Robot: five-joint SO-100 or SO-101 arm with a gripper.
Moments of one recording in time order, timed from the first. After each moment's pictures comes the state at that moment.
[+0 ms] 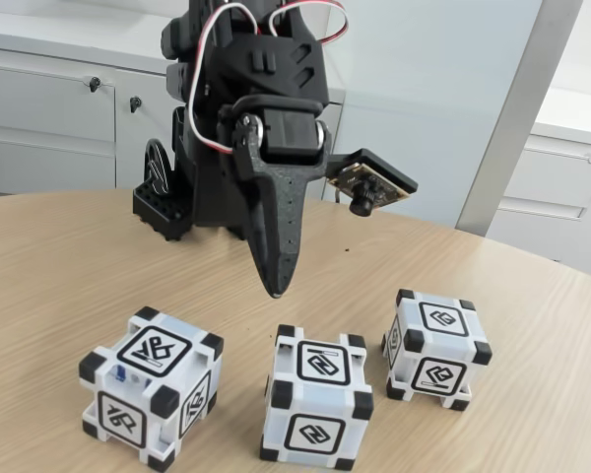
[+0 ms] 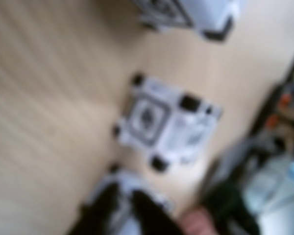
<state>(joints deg) 11.1 184.7 163.0 65.0 -4.4</state>
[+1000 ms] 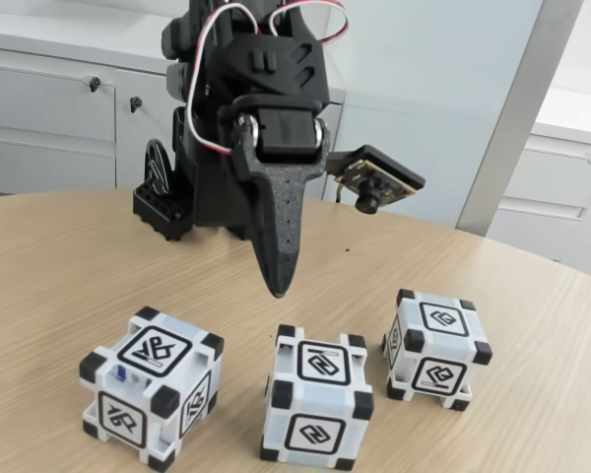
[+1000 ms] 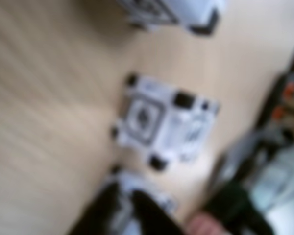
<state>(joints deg) 11.1 184.7 163.0 64.4 -1.2</state>
